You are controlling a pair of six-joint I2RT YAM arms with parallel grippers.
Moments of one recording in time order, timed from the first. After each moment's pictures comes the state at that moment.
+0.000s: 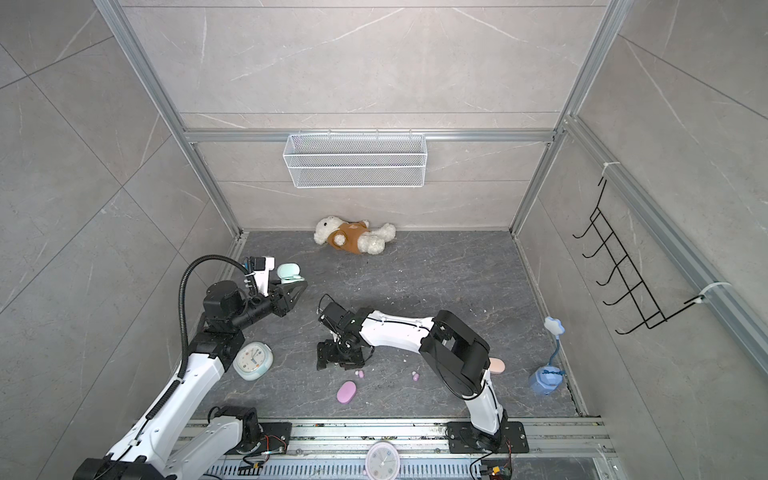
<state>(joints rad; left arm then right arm) -0.11 0.94 0.65 0.03 0.64 -0.28 1.03 2.01 1.41 -0.60 -0.39 0.86</state>
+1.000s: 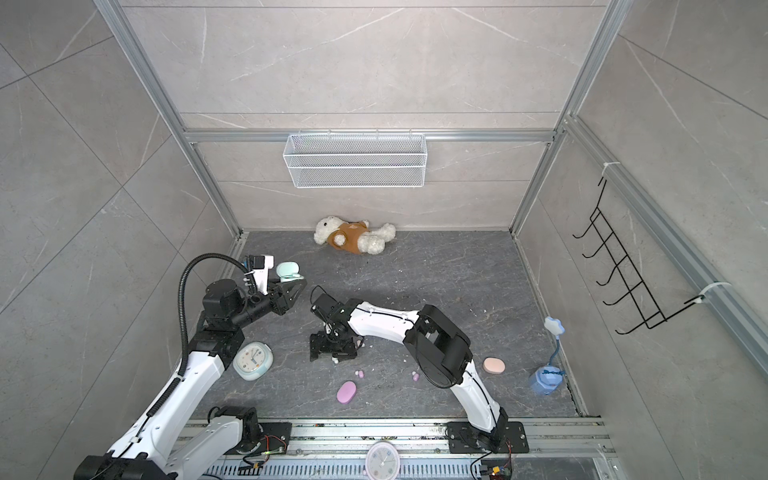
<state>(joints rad) -0.11 0.94 0.66 0.04 0.65 -0.28 1.00 2.16 1.62 -0.71 -0.39 0.82</state>
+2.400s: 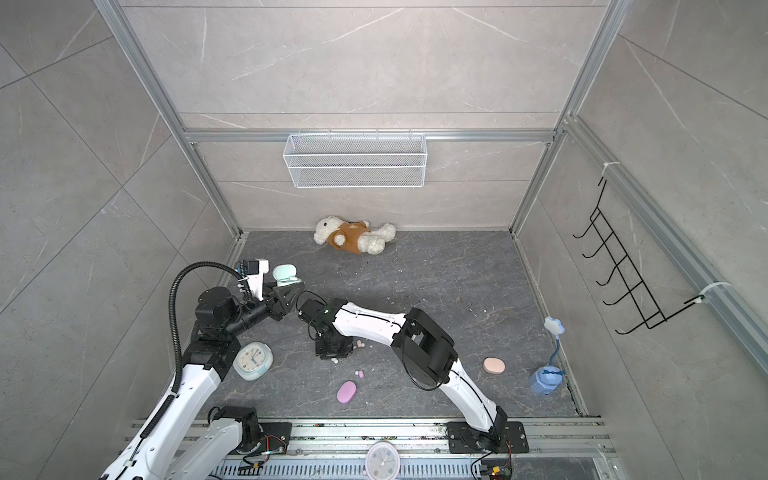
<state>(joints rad) -0.11 0.84 0.62 0.04 0.66 -0.30 1.05 2.28 1.83 -0.97 -0.13 0.88</state>
